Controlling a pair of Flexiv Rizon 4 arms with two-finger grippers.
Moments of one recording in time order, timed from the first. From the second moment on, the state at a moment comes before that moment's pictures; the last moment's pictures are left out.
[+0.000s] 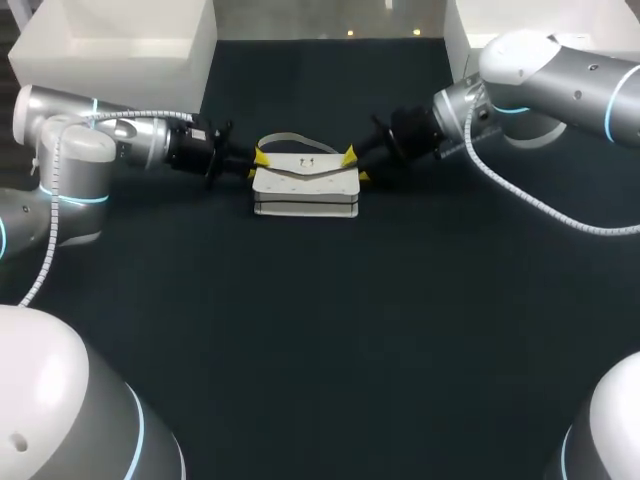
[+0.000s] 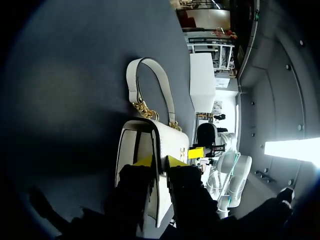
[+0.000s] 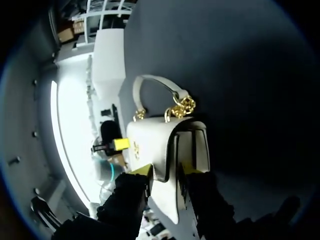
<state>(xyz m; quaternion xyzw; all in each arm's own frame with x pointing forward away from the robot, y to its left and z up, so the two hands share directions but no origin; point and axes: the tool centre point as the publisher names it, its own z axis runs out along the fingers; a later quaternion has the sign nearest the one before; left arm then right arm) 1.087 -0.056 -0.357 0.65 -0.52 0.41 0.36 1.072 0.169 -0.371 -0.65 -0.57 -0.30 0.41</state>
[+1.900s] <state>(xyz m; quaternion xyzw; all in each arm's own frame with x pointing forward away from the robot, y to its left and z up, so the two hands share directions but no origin) 1.060 -0.047 -0.342 0.63 -0.53 0.43 0.36 1.068 0.137 -0.369 -0.67 -0.55 -0.31 0.39</state>
